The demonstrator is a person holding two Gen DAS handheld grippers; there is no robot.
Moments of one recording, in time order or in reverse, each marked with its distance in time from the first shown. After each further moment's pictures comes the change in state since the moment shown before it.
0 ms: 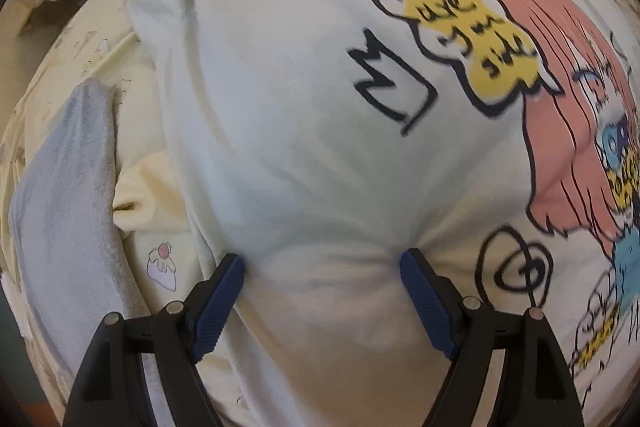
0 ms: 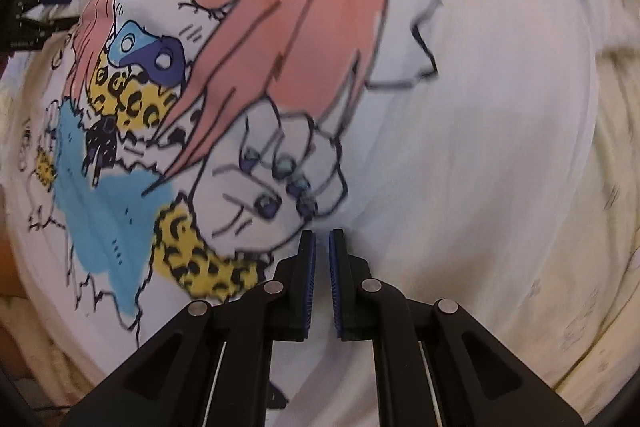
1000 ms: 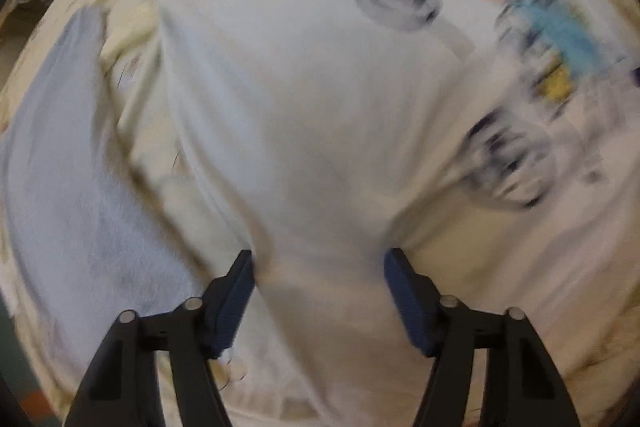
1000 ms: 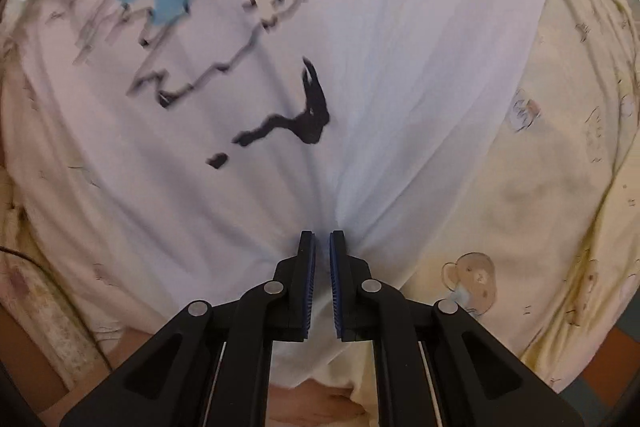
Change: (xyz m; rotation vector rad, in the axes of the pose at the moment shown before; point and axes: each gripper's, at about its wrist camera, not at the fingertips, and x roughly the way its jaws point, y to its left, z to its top) left arm -0.043 -0.046 -0.082 0.133 -0.024 -0.164; right arm -0.008 0.054 -0.172 -0.093 0.032 -0.048
